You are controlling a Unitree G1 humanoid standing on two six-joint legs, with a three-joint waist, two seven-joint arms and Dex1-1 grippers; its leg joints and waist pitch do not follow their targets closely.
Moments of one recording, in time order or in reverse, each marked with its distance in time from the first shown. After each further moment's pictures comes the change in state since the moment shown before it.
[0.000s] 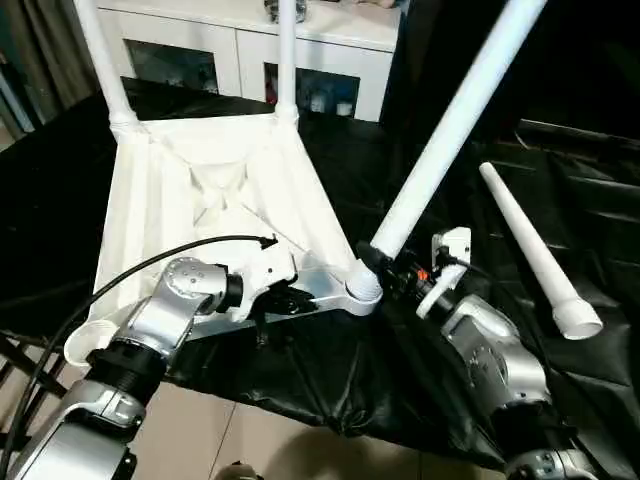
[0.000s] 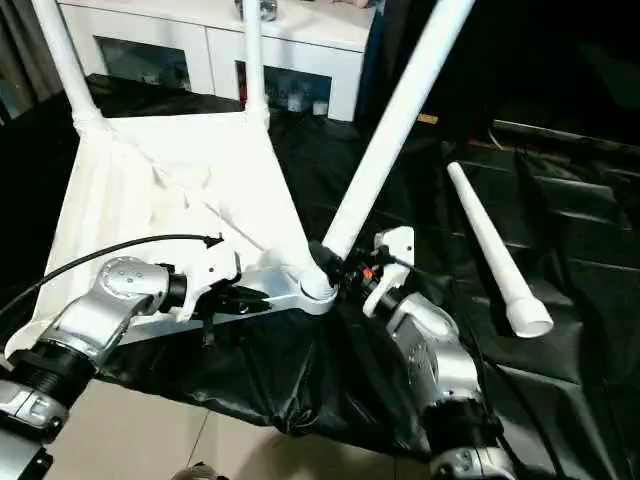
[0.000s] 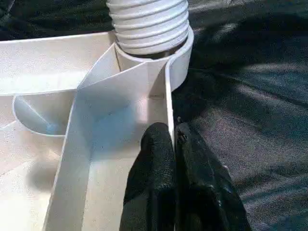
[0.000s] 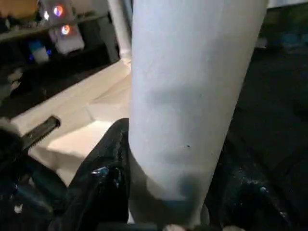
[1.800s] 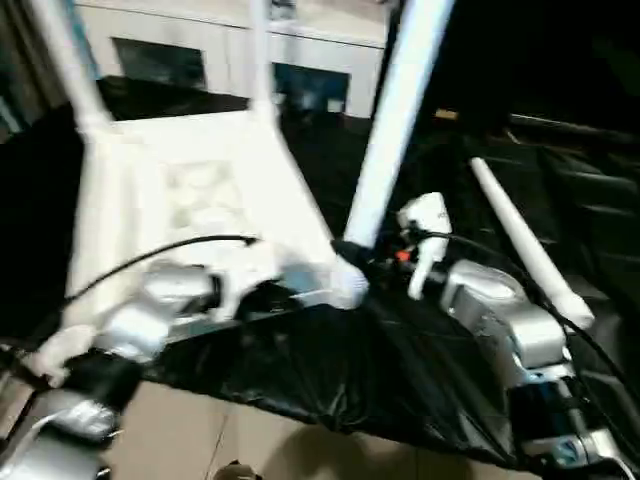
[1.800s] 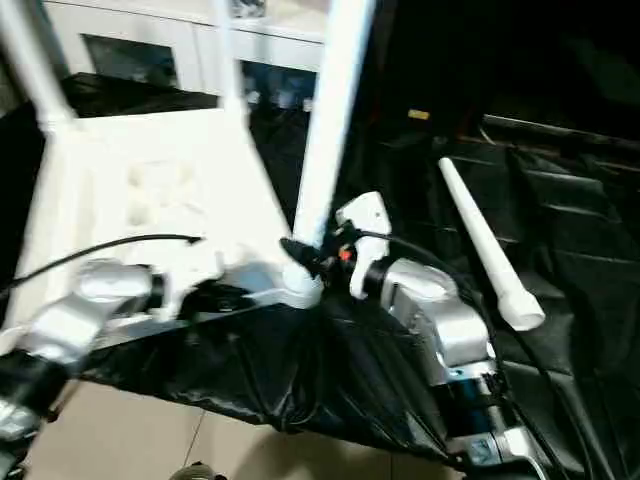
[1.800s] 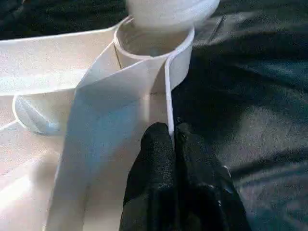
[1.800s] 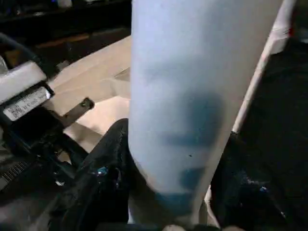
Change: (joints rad) left arm 0.032 0.054 -0.016 -0.075 -0.038 0.032 0.042; right arm -0.102 -0.090 0.125 -0.247 -0.034 0.360 -0.016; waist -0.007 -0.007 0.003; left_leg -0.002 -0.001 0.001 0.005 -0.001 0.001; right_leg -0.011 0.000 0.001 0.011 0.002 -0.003
